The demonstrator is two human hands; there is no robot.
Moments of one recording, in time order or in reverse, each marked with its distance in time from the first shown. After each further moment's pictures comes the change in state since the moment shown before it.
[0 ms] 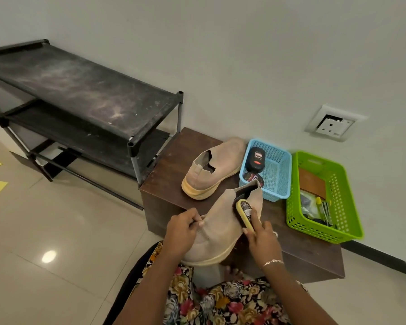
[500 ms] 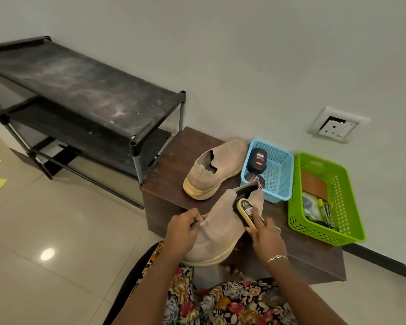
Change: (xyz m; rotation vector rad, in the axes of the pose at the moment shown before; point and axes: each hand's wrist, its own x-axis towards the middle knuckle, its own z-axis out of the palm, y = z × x) left_hand 0.001 -0.003 -0.002 0.022 0.010 0.031; right_hand 0.012 0.004 -0.003 -0.069 0.000 0.007
